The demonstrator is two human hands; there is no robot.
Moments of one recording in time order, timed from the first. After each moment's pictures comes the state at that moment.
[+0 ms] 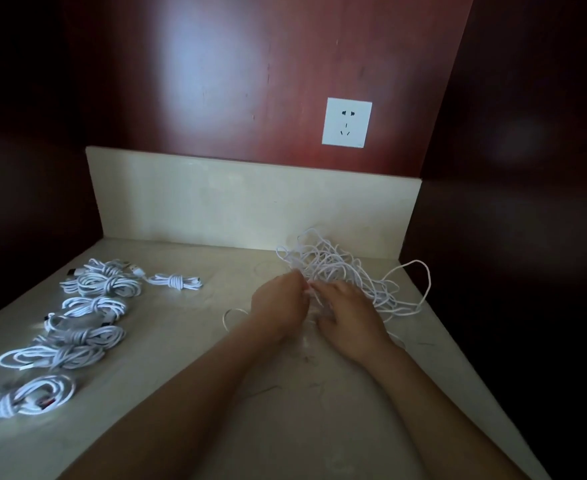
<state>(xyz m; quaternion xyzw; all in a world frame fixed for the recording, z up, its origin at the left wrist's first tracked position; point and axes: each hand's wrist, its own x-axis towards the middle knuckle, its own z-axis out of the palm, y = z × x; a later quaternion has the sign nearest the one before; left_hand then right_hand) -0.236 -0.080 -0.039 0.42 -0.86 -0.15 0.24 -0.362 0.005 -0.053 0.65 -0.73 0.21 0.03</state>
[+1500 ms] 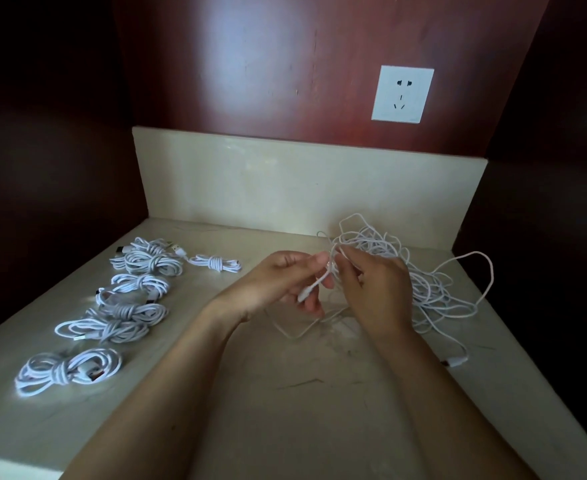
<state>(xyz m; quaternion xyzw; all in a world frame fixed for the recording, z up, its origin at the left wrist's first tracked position) -0.156 -0.074 0.000 0.24 -0.73 -0.58 0.25 -0.325 -0.027 -0.037 0.60 -0.63 0.44 0.21</state>
